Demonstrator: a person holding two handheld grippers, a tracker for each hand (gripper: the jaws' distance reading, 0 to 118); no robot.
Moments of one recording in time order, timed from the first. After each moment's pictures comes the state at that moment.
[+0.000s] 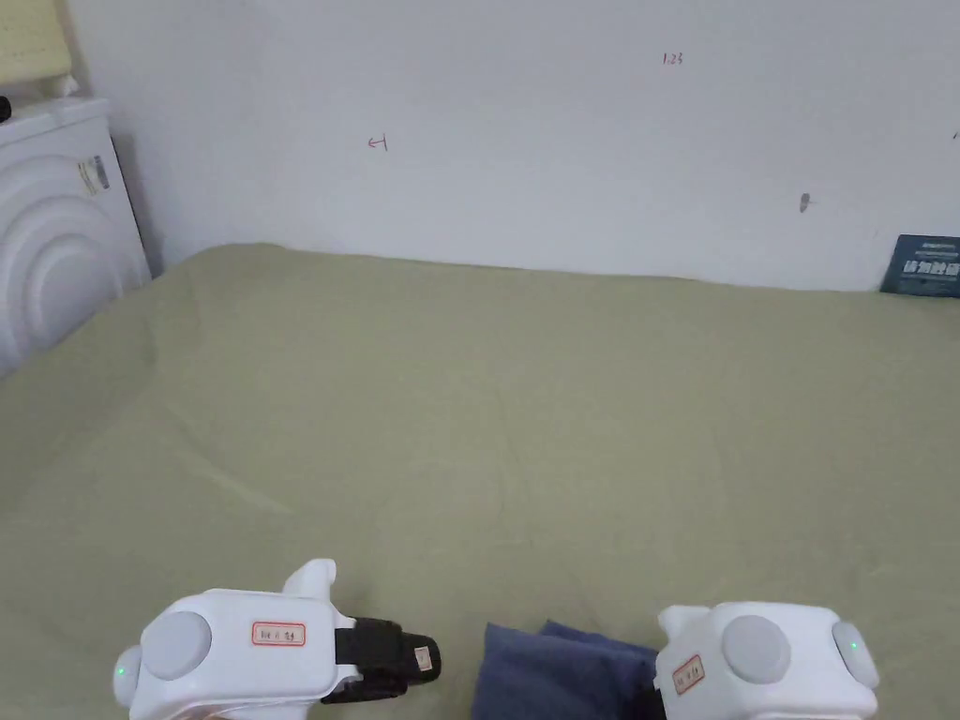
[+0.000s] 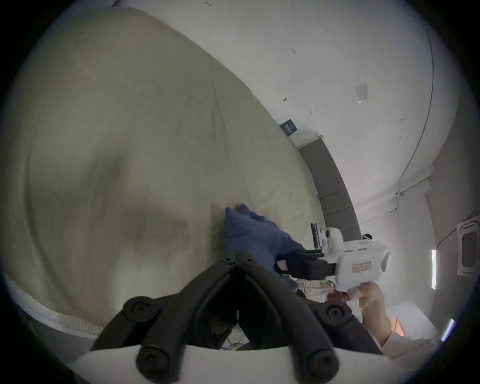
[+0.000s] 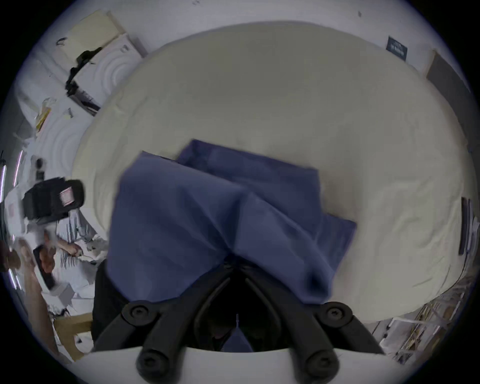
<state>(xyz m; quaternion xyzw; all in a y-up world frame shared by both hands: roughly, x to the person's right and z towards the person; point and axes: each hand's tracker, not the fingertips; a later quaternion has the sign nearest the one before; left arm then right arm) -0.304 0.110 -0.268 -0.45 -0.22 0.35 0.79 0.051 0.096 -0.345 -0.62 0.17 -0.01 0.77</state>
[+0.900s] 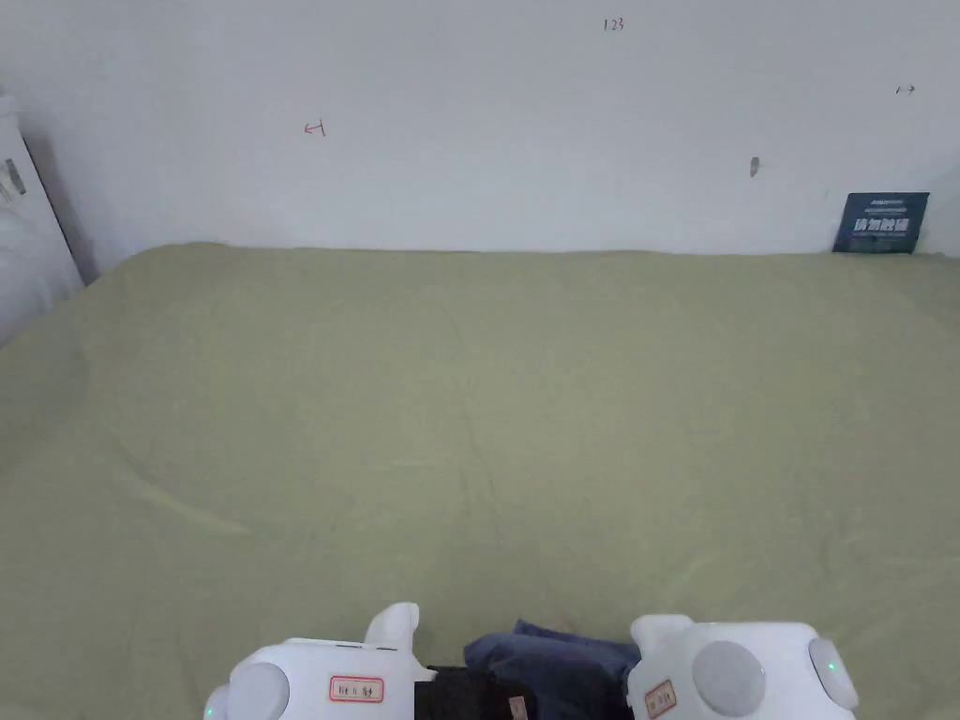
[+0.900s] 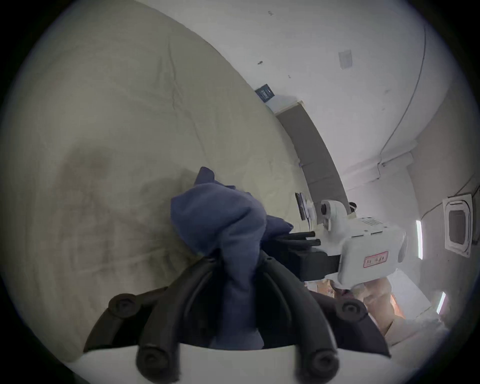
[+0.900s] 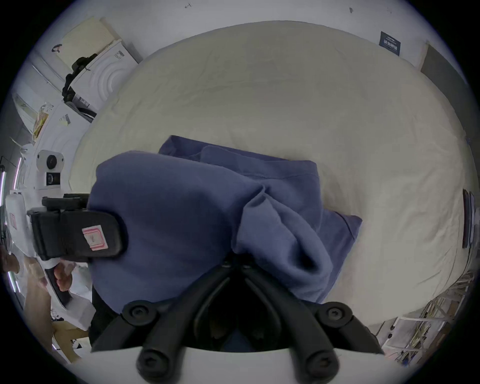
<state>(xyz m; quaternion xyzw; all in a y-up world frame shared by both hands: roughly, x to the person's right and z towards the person) -0.233 0.081 -0.303 -0.48 -0.33 0.32 0.75 0.051 0.097 -0.335 -0.60 0.17 -0.01 0.78</state>
